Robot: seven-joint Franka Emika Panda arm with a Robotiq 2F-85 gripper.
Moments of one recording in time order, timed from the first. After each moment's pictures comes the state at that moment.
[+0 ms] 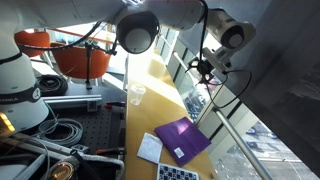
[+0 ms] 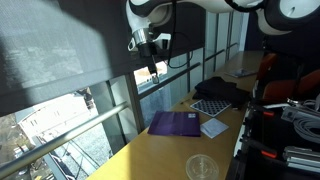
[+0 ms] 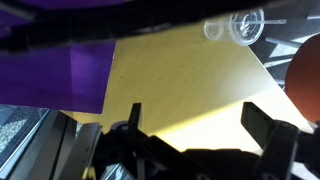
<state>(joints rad) 0.14 1.17 0.17 -0.45 0.07 1.30 -0.50</state>
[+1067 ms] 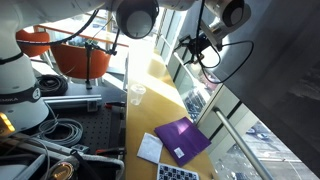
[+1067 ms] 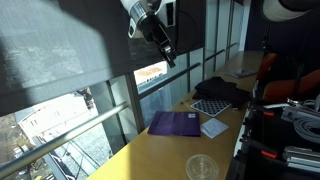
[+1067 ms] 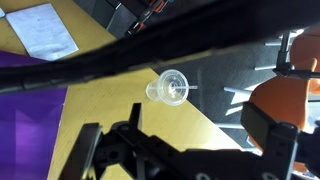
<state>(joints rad) 0.20 1.05 0.19 -0.45 0.10 0.92 -0.35</state>
